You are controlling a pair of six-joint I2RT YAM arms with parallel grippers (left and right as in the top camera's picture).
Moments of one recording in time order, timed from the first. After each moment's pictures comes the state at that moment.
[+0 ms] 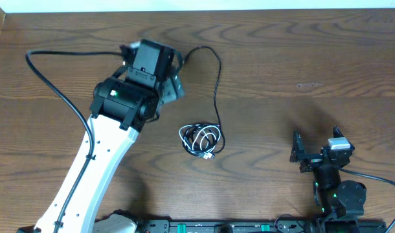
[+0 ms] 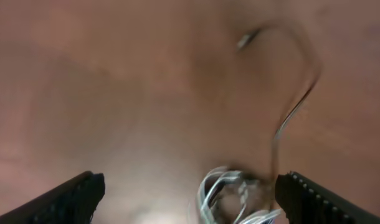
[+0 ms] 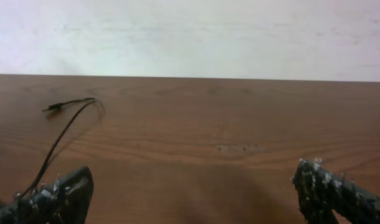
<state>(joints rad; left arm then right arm) -0.41 1.42 1.53 -1.19 -0.28 -0.64 0.04 0.01 0.01 -0.07 -0.06 0.02</state>
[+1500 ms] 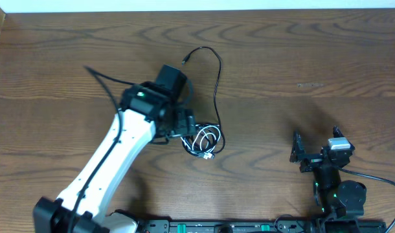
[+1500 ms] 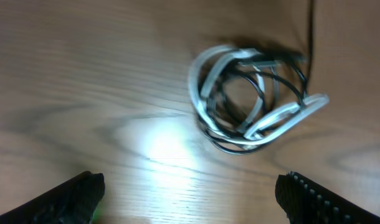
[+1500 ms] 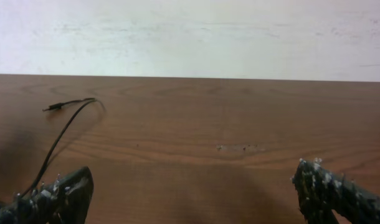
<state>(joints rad) -0.45 1.50 1.26 -1.20 0.07 -0.55 0.04 0.01 0.01 -0.07 -0.06 0.02</state>
